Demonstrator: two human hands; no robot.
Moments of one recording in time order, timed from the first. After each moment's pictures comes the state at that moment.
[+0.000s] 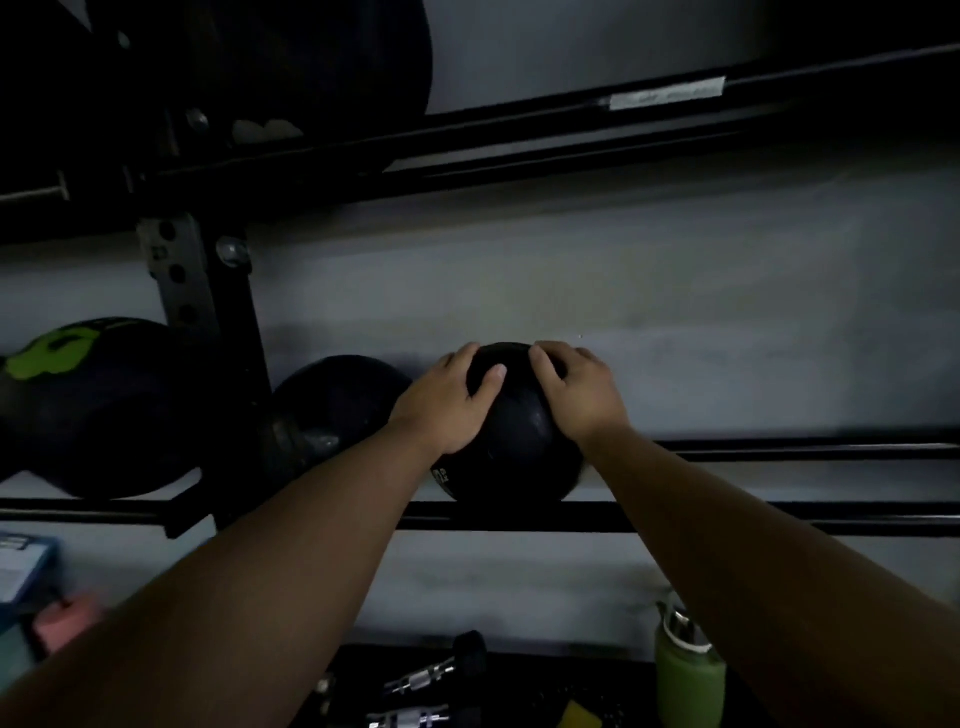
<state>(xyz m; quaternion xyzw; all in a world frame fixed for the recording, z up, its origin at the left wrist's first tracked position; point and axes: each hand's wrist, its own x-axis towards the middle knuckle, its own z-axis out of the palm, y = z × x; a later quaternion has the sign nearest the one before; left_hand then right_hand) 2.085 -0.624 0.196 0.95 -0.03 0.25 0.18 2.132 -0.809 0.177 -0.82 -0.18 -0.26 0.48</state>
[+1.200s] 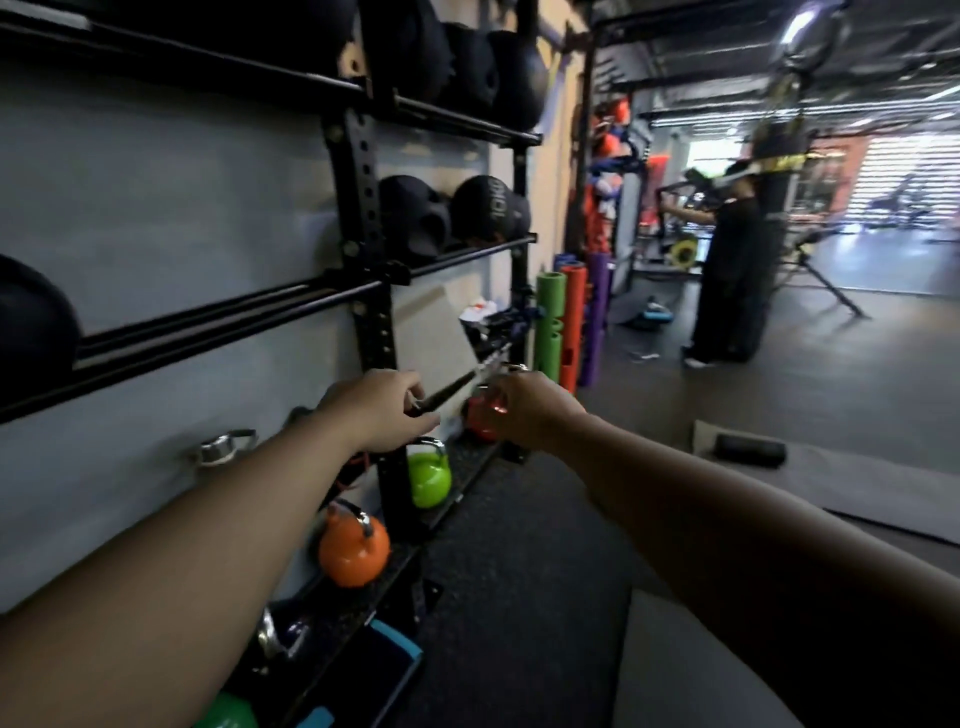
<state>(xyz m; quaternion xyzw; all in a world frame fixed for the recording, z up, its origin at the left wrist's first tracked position) 1.734 -0.830 0.095 0.81 -0.58 0.03 0.12 1.552 -0.966 0.064 -0.91 0.34 -0.20 0.12</state>
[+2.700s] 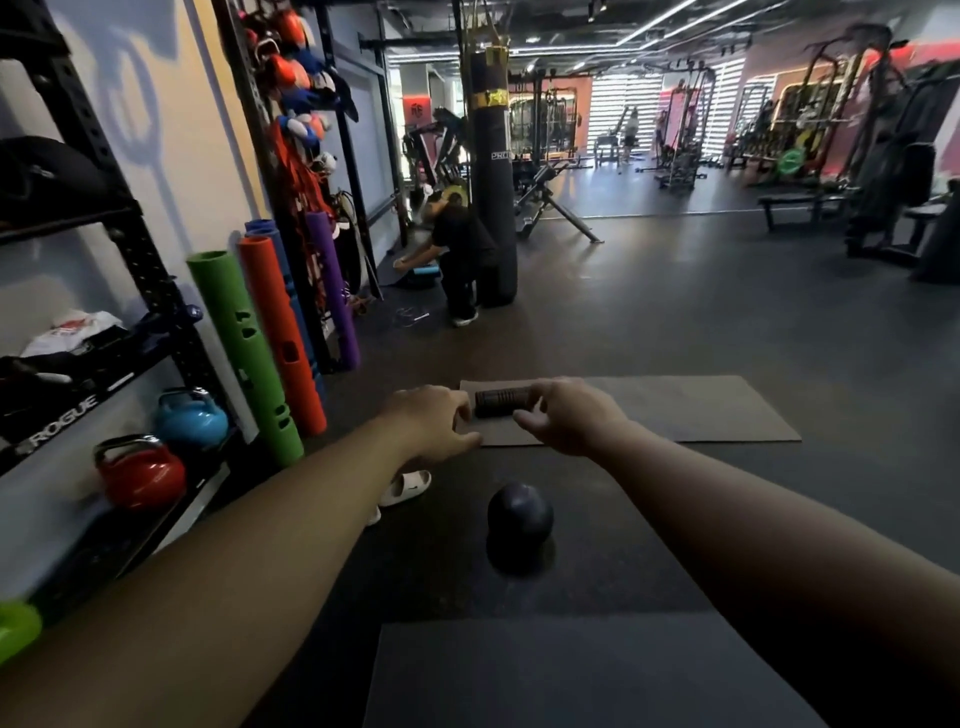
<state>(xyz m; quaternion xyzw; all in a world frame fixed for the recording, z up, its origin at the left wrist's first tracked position) 1.147 -1.463 -0.007 0.61 -0.79 -0.06 -0.01 0.929 -1.474 -0.025 -0.78 0.59 -0.15 0.09</state>
